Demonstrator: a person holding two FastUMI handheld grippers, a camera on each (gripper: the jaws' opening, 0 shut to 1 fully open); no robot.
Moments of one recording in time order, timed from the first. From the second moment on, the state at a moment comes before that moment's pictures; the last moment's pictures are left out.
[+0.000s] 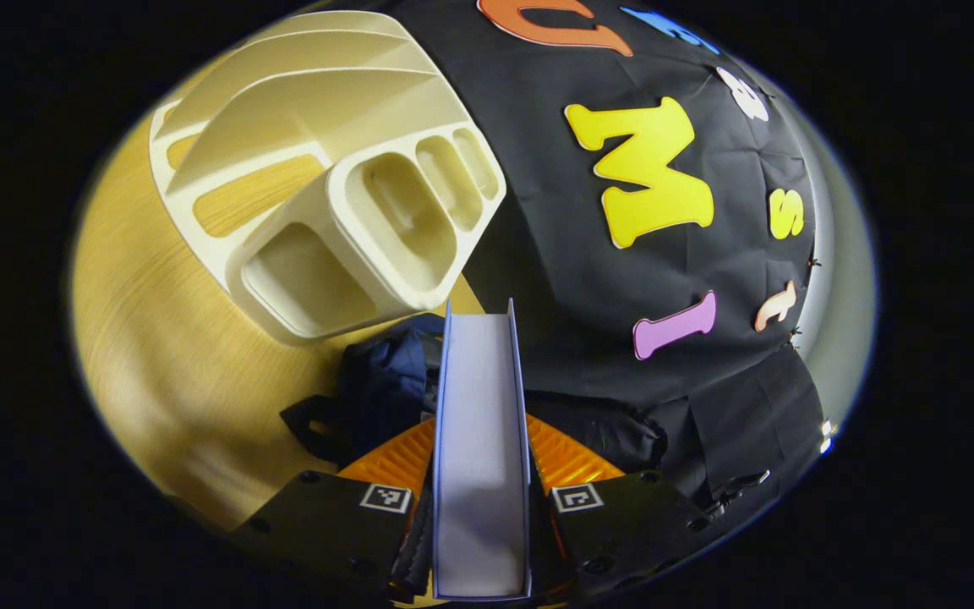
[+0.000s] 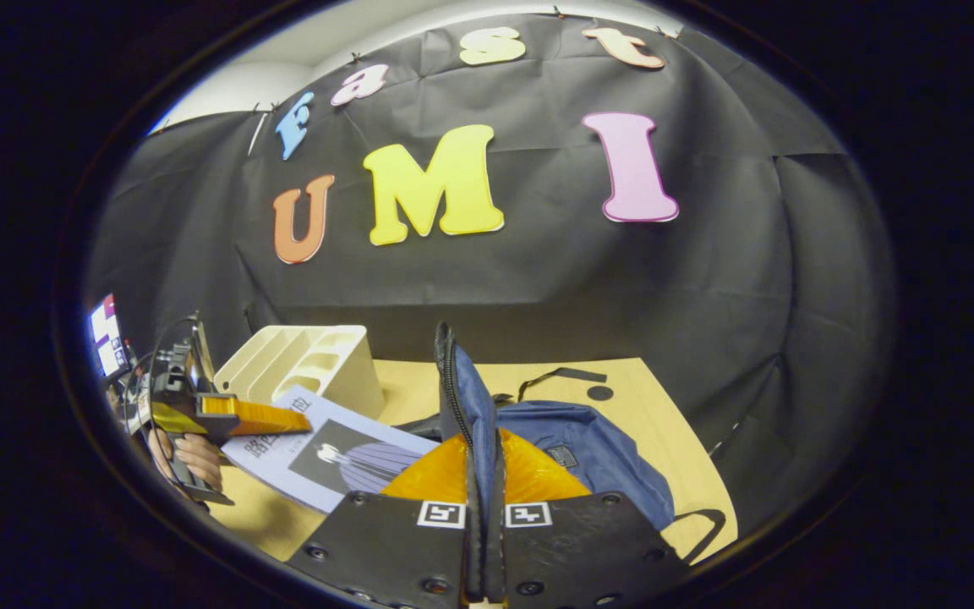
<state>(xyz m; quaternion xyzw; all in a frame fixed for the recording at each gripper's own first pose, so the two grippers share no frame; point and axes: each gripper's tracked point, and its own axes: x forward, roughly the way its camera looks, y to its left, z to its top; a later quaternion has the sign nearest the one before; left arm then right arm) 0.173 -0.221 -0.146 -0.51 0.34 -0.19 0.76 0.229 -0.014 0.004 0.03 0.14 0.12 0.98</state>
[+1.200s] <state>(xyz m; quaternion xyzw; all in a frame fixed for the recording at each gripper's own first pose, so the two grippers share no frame) 0.184 -0.377 -0.165 -0.48 0.27 -0.18 0.82 0.226 -0.019 0.033 0.02 0.08 0.14 0.99</state>
